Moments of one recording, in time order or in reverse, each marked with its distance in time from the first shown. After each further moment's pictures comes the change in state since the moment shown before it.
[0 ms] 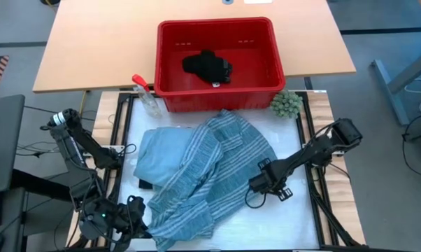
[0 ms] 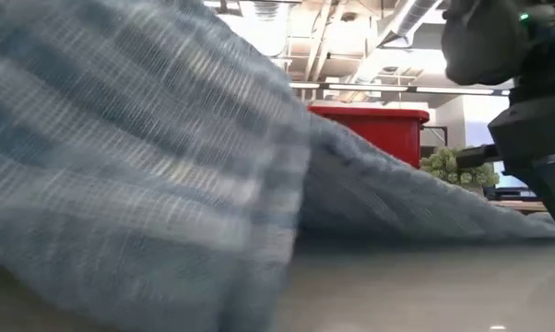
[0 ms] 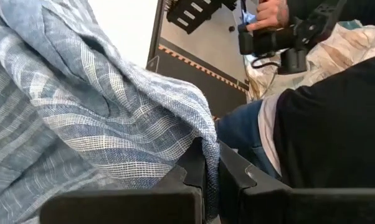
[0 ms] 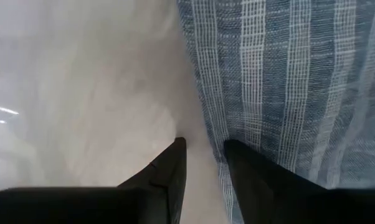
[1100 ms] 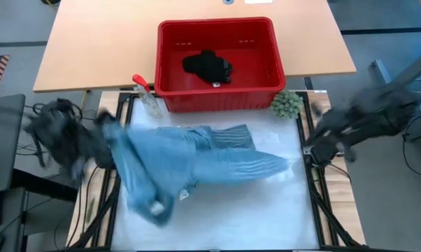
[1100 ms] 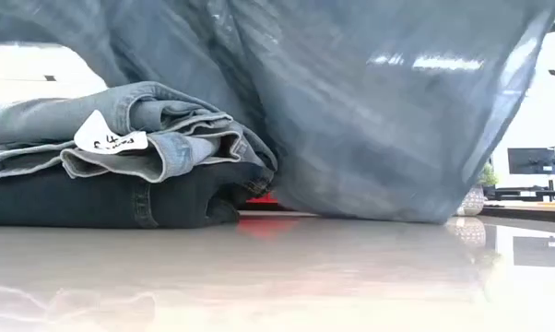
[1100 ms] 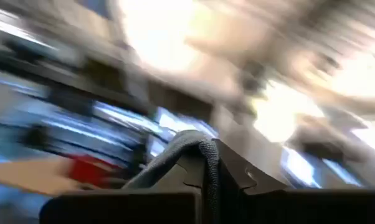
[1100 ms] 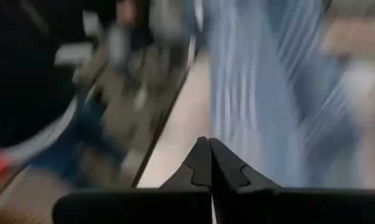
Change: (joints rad) left arm 0.178 -0.360 -0.001 1.109 -0.330 1.436; right arm -0.114 -0.716 0.919 -0.308 -0.118 0.227
